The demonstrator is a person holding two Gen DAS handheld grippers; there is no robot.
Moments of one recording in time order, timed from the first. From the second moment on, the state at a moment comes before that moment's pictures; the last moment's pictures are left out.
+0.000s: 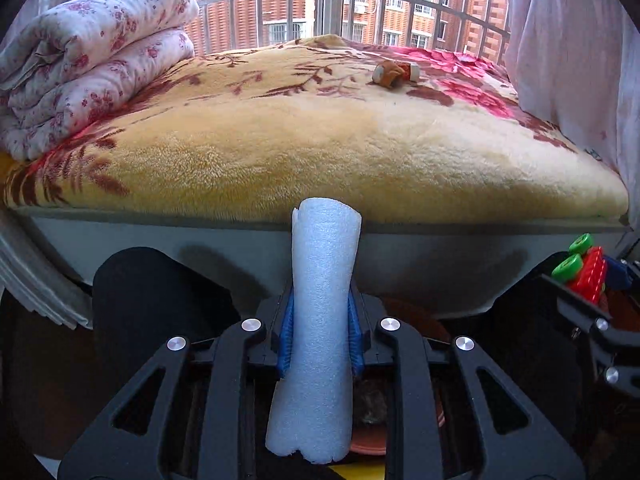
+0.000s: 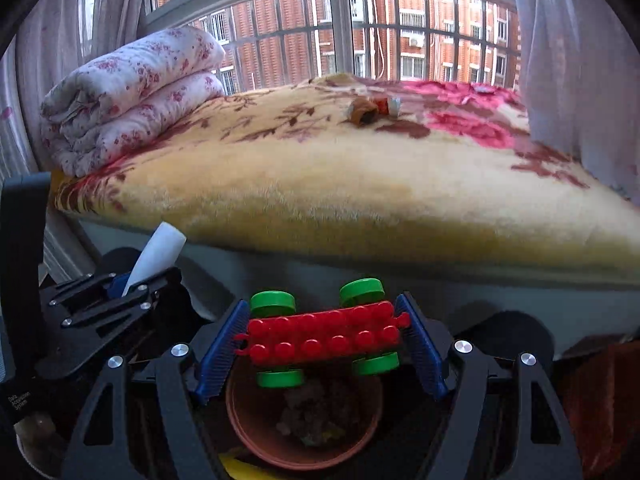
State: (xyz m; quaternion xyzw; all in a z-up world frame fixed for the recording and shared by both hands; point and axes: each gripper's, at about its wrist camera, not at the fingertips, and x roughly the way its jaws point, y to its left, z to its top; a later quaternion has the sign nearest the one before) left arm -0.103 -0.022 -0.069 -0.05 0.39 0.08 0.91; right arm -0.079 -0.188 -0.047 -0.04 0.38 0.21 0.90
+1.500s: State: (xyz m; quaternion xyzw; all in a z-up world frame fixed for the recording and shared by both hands) left arm -0.105 -0.016 -0.085 -0.07 0.41 0.08 0.90; right arm -0.078 -0.181 -0.079 -0.03 0.42 0.22 0.88
